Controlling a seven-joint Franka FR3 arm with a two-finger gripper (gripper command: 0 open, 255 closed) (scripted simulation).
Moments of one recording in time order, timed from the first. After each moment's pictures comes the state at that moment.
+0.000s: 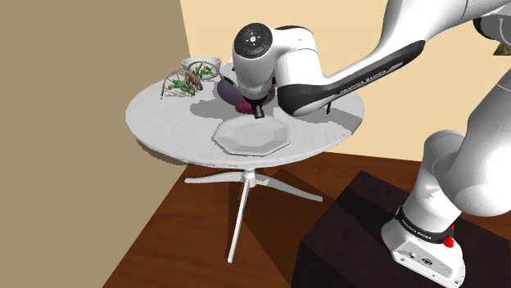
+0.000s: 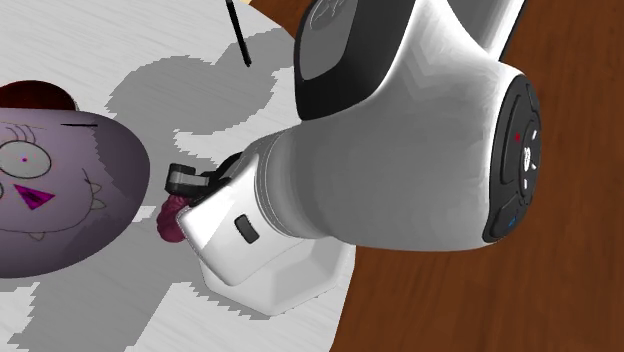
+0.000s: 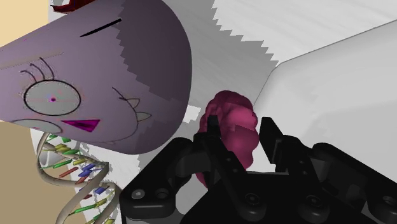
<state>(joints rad) 0.45 -0.12 0.12 -2.12 -0.86 2.03 -0.06</state>
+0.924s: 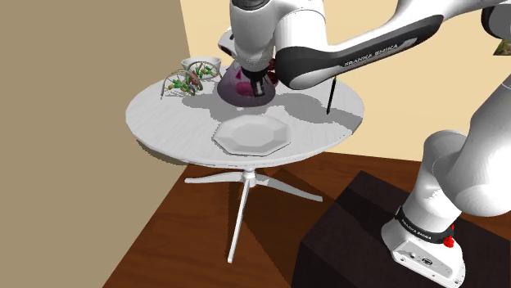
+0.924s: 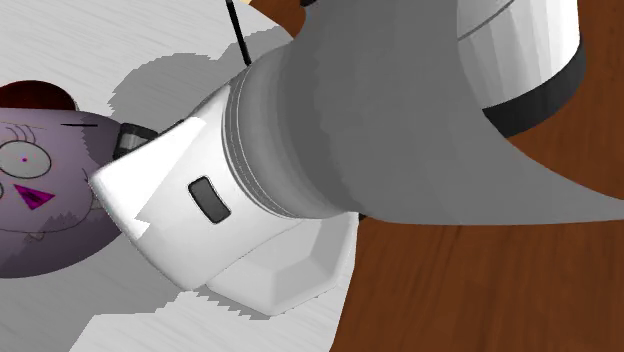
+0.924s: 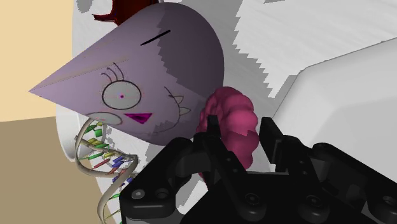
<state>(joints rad) 0.45 -0.16 0.12 -1.99 -0.81 1.91 -0.18</state>
